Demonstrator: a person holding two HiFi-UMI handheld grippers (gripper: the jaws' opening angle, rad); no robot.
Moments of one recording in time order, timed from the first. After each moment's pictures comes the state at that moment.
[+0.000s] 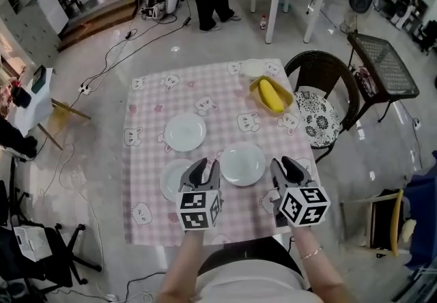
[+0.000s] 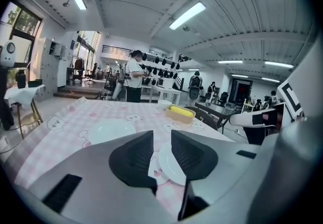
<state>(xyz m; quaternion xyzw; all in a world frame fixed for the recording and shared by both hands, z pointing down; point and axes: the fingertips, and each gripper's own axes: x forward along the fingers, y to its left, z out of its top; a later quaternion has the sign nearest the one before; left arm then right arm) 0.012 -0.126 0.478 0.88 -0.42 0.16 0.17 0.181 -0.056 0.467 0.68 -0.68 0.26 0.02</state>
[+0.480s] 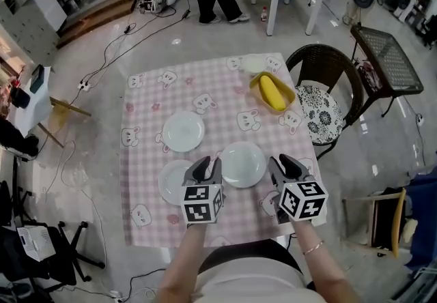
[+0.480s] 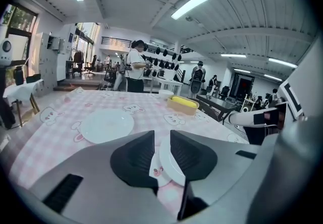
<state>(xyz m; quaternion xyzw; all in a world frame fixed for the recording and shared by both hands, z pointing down) 0.030 -0.146 0.513 0.87 -0.41 0.20 0.20 0.190 -0.078 0.499 0.66 -0.69 0.29 0.05</state>
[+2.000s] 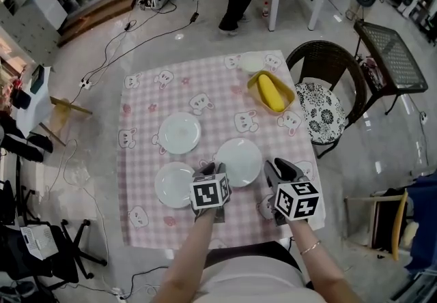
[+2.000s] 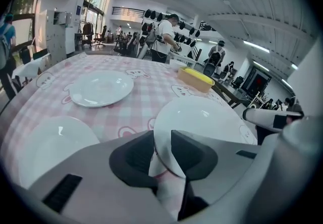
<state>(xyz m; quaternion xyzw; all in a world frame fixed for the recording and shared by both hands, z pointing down) 0.052 -0.141 0.585 0.79 -0.42 0.31 0.32 0.199 -0.081 0.530 0.64 -0.69 0.33 0.08</state>
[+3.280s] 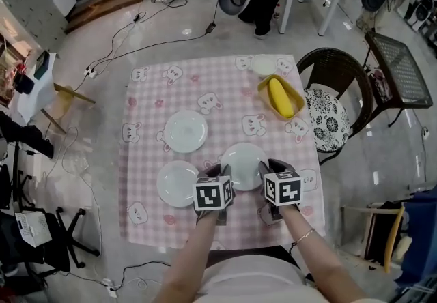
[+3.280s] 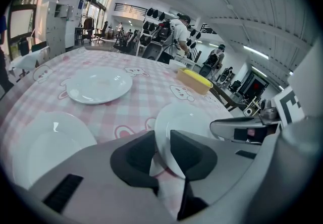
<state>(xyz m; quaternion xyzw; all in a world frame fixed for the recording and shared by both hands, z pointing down) 0.059 -0.144 0.584 0.79 -0.41 0.30 0.35 0.185 -0.118 0.590 0.60 -0.68 0.37 0.21</state>
